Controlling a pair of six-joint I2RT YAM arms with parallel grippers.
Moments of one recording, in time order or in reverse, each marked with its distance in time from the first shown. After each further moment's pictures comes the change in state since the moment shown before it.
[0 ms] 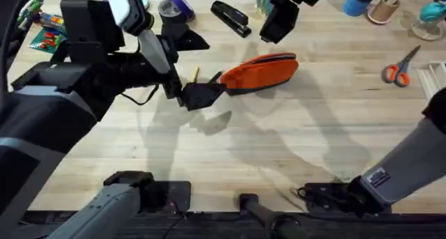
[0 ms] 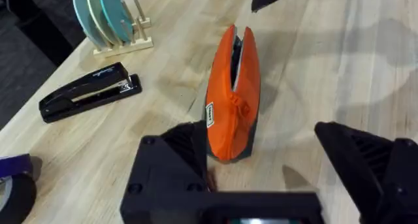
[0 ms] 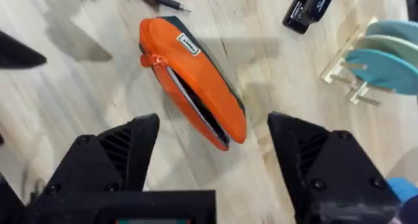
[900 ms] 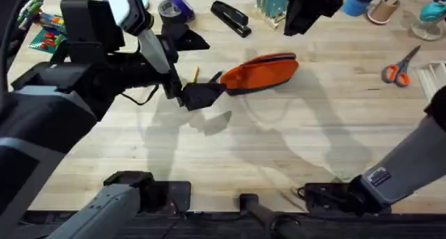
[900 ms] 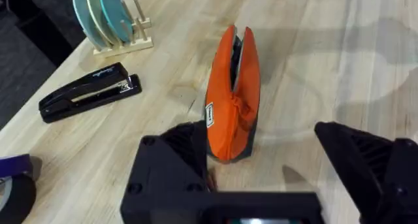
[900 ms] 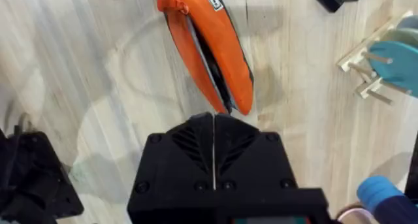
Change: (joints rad) left arm 0.000 0.000 0.000 0.000 0.000 0.000; right arm -0.030 0.000 0.000 -0.144 0.036 -0.242
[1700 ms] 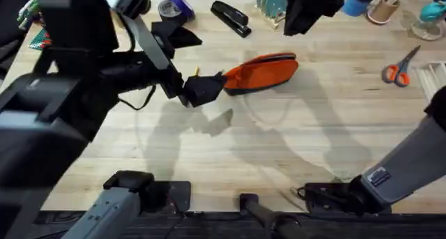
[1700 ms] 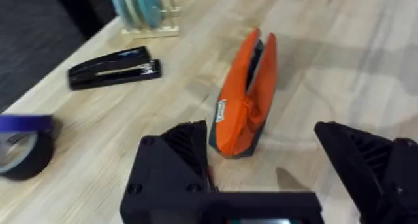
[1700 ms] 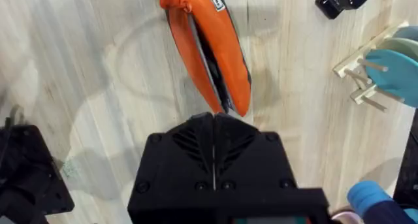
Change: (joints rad) left arm -0.053 -0.136 0.000 0.005 -0.180 -0.250; right arm 0.000 0.000 0.000 0.000 0.000 -0.045
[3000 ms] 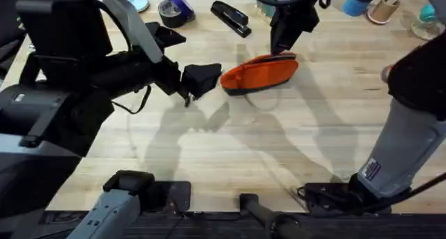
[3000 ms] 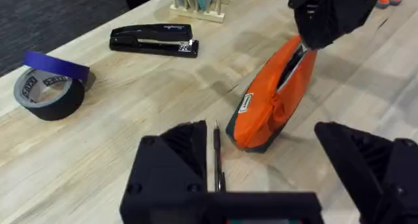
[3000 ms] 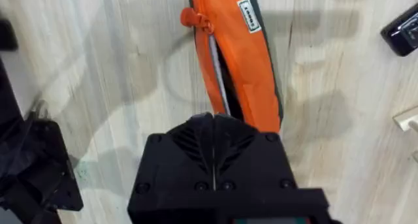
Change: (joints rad) left arm -0.026 -0.084 0.000 -0.005 -0.218 -0.232; right arm -0.030 0.181 0.001 -0.037 -0.134 -0.103
